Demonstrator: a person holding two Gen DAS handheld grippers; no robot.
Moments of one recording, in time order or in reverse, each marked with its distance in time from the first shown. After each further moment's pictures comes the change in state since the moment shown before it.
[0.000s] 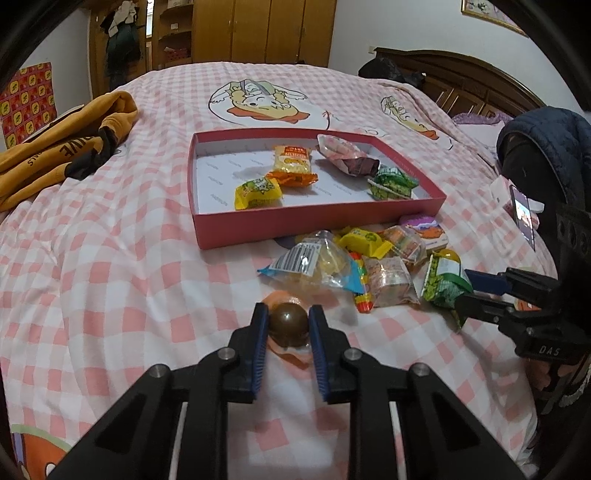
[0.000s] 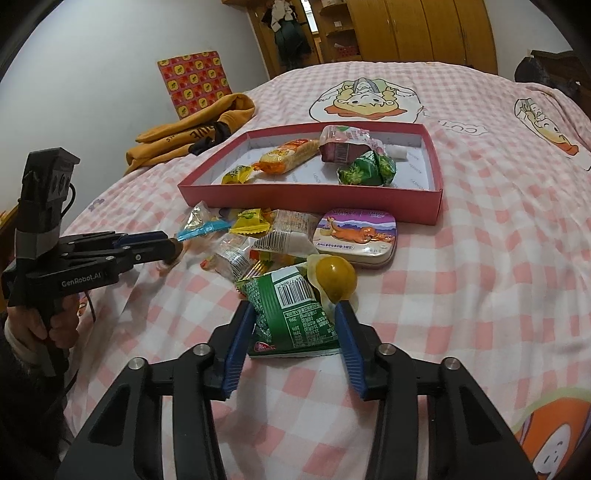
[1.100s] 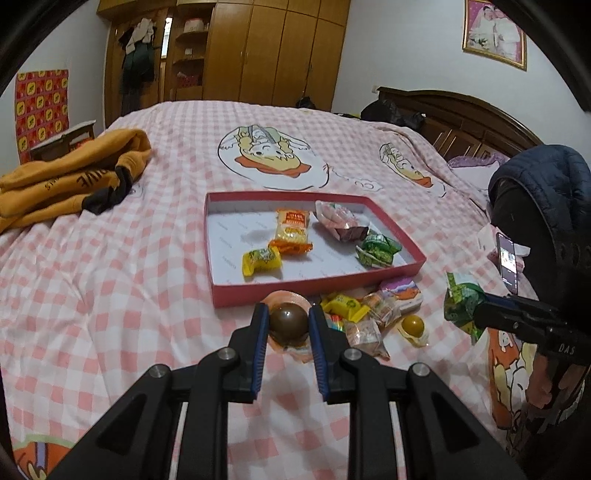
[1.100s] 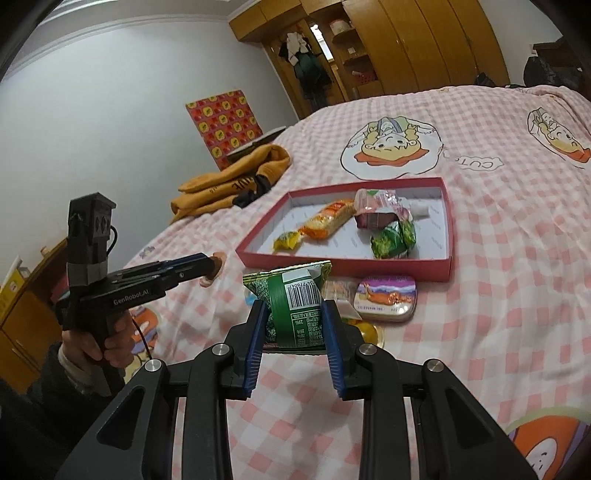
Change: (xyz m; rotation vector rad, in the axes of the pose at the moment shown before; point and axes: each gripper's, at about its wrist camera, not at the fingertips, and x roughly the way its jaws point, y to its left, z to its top) left arm -0.049 0.004 0.030 -0.051 -0.143 -0.012; right arm -0.054 0.002 0.033 0.062 -0.135 0.172
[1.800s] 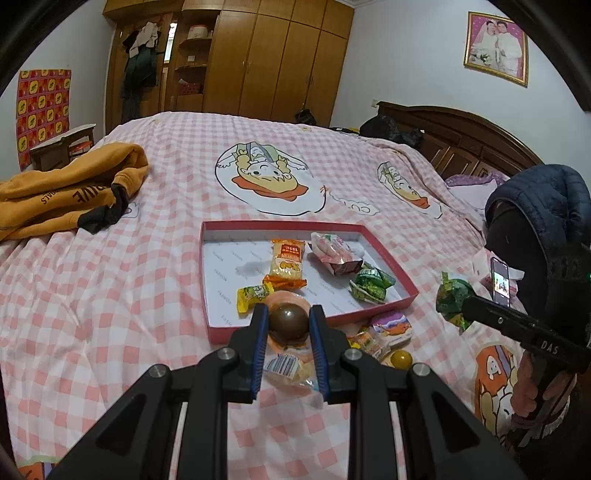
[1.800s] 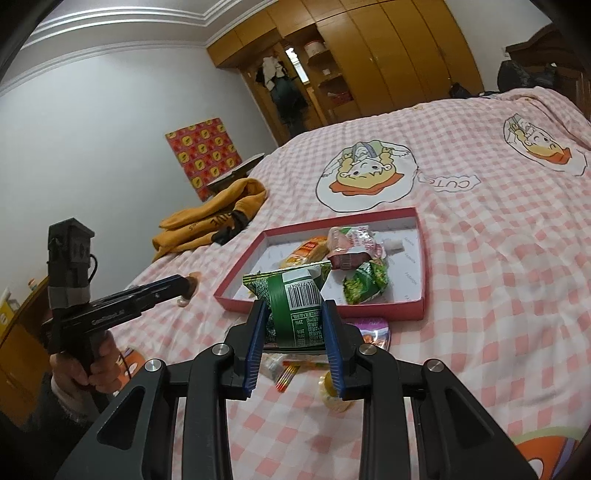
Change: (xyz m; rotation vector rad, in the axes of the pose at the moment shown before) left arm -0.002 0.001 0.031 -0.035 -0.044 -0.035; right arm -0.003 -0.017 0.025 0.067 -0.098 -0.070
